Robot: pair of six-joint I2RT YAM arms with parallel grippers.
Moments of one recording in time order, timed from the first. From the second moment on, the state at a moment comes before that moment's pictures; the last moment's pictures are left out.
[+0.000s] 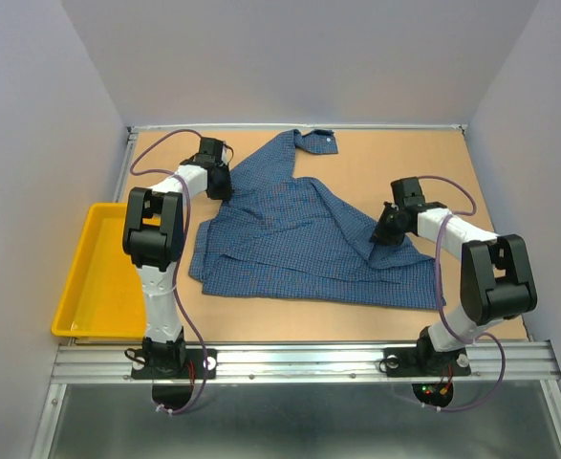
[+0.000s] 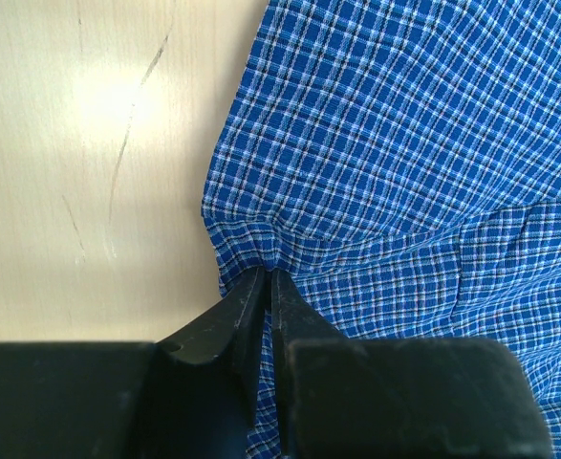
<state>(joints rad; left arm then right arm) -0.19 2.08 1.50 -0.39 0.03 -0.31 0.16 1.58 0.91 -0.41 -0.10 0.65</state>
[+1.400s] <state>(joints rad) -0.16 2.07 1.51 -0.37 0.01 -0.37 -0.01 2.15 1.74 -0.43 0.36 0.16</state>
